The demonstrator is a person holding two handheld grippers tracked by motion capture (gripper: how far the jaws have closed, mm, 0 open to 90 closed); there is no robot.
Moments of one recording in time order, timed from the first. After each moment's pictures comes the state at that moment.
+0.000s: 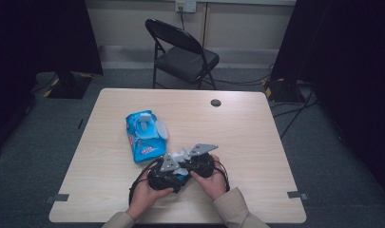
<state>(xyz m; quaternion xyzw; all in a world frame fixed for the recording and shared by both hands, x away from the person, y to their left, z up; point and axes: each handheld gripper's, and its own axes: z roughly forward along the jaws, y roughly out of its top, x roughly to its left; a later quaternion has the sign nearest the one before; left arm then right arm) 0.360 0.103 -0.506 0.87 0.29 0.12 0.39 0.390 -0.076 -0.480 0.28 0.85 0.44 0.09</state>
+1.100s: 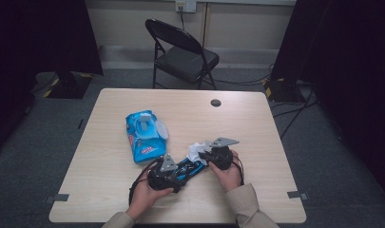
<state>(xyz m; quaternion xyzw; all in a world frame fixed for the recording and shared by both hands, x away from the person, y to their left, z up) 0.360 0.103 -0.506 0.87 0.29 0.12 0.39 0.417 -0.134 -0.493 0.36 0.82 0.43 0.13</state>
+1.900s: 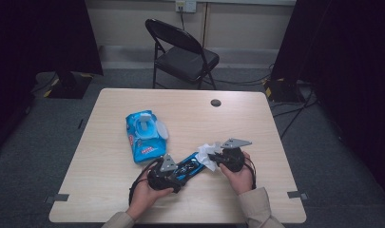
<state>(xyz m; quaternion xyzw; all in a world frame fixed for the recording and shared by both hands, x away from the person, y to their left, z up) 0.360 0.103 -0.506 0.87 0.29 0.12 0.39 0.401 -0.164 -0.473 0.37 0.81 0.43 0.13</state>
